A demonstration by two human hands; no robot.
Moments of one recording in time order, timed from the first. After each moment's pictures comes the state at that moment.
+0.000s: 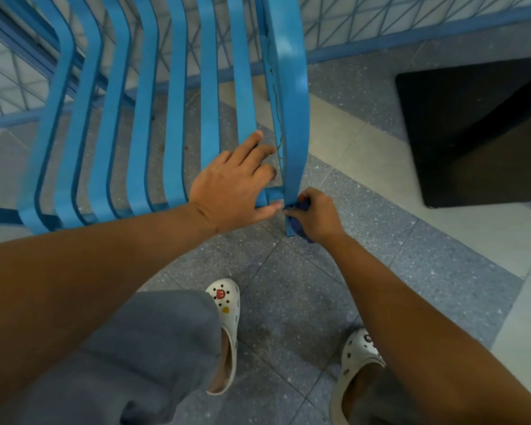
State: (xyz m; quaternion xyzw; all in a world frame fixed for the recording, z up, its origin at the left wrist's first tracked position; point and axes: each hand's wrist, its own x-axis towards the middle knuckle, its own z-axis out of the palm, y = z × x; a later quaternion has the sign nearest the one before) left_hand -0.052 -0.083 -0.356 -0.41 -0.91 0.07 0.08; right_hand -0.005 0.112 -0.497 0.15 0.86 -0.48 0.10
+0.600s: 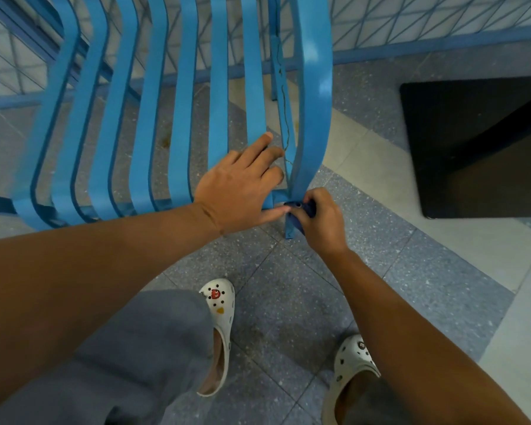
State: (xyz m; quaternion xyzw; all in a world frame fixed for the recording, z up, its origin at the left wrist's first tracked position) left_hand -0.052 -0.084 -0.358 -0.41 -0.90 0.08 0.09; right_hand 0.009 0.105 -0.495 0.09 0.88 -0.47 -0.05
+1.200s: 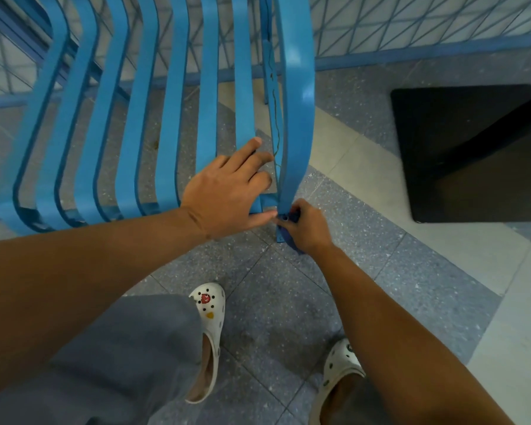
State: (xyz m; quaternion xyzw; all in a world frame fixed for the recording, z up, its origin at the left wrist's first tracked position) left_hand -0.053 -0.082 -0.358 -0.42 -0.90 0.04 0.10; right_hand -0.008 0.112 -0.513 0.13 0.89 -0.42 0.13
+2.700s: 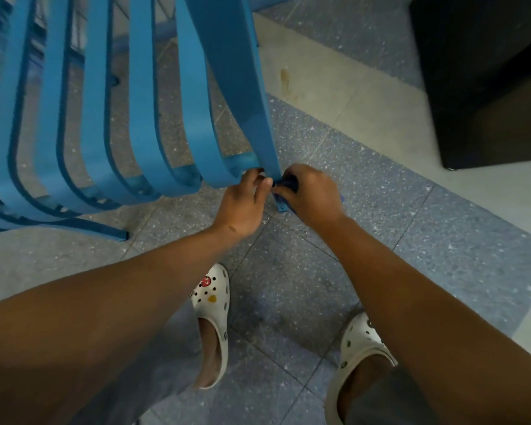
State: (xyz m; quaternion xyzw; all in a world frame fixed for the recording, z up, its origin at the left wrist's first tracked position) left_hand -0.017 -0.038 -0.514 -0.05 -0.91 -0.35 -0.20; right_hand 0.001 0.125 -0.549 0.06 0.93 -0.37 0.05
